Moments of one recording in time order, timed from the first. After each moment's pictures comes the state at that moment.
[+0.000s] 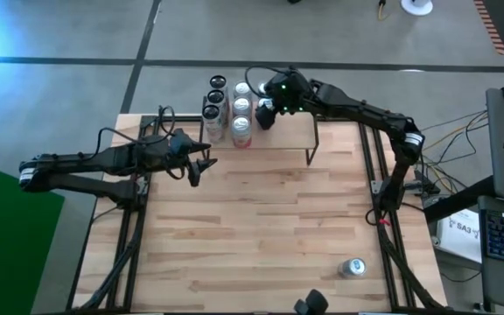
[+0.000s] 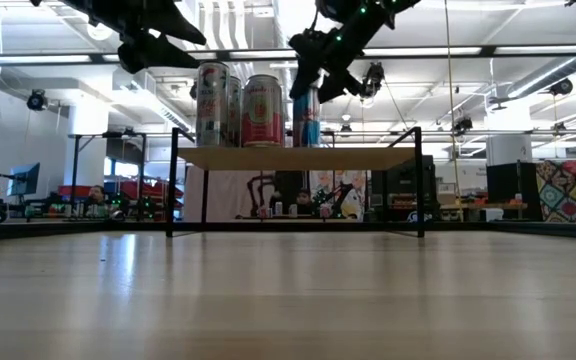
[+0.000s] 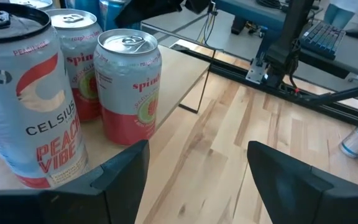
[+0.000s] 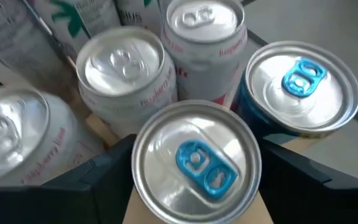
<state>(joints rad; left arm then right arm) 0.12 0.86 0.77 -0.26 -0.25 -0.26 -0.50 1.79 1.76 -0.62 0.05 0.13</state>
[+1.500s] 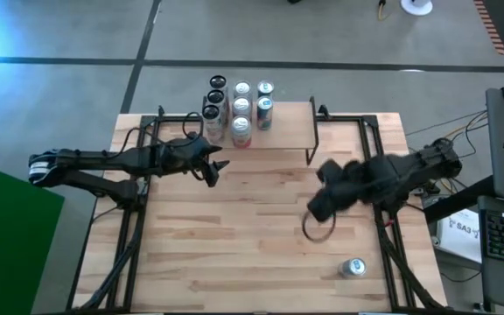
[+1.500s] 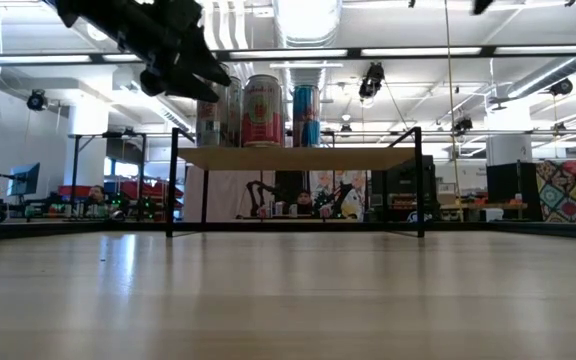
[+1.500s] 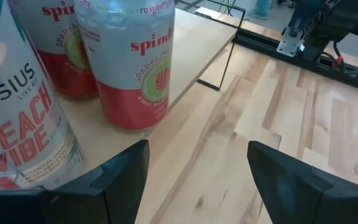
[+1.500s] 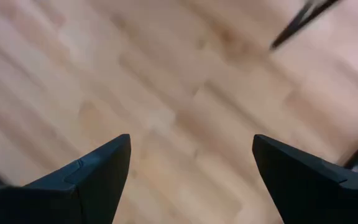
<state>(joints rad) 0.14 1.07 0.77 -0.18 -0.30 -0.27 0.32 1.50 1.75 -1.56 0.29 1.15</state>
